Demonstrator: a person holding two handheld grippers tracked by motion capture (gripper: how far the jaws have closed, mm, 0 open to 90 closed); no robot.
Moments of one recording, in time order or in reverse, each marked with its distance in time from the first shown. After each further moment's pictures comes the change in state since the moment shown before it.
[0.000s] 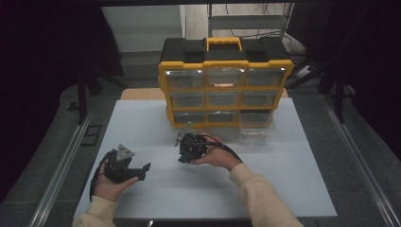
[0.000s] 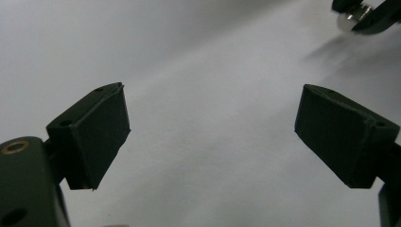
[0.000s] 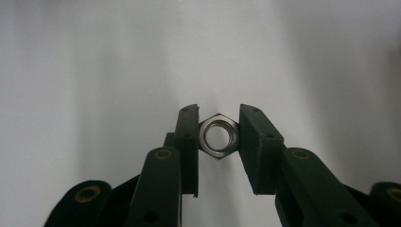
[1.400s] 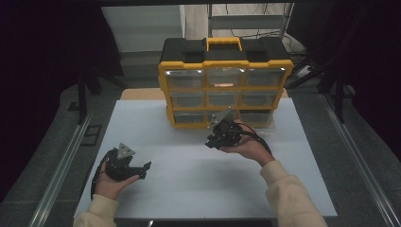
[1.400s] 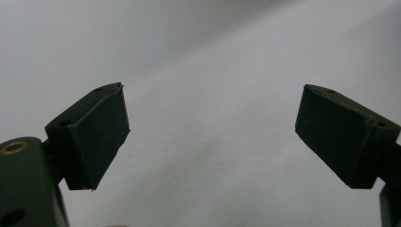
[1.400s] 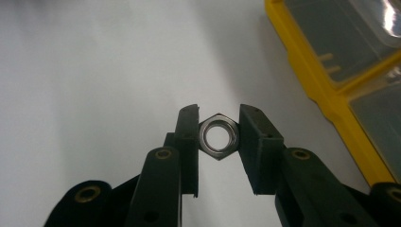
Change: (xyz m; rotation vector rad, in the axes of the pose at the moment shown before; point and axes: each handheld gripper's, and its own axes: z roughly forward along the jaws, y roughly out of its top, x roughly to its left) left arm 0.003 0.002 0.006 0.006 -0.003 -0.006; right arm -0.023 -0.053 -0.095 -0.083 -0.128 0.126
